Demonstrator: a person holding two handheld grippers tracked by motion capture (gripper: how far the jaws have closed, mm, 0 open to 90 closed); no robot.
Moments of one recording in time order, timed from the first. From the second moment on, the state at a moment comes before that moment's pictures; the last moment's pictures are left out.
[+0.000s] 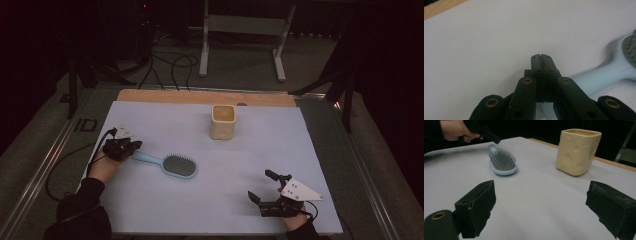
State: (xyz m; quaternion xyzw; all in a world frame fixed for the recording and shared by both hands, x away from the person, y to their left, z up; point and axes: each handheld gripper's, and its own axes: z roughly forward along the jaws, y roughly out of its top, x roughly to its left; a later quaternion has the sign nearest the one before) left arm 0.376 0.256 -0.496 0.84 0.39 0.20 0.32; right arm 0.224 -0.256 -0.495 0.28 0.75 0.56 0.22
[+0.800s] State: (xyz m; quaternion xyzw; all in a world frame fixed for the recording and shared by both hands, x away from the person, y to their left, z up) left arm 0.347 0.259 -0.500 0.88 0.35 0.17 0.29; right arm 0.224 -0.256 -0.495 0.29 0.74 0.56 0.22
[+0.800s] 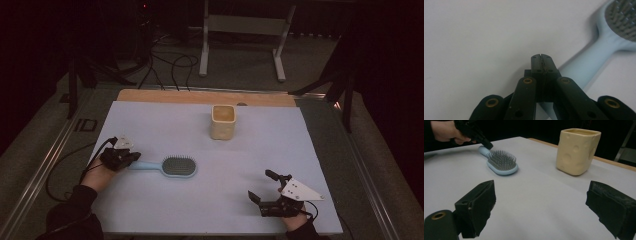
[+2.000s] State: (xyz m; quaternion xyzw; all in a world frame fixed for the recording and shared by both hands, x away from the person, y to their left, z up) left arm 0.270 0.225 -0.495 0.93 0.25 0.08 0.25; right arm 0.225 -0.255 -0.495 0.29 0.74 0.56 0.22
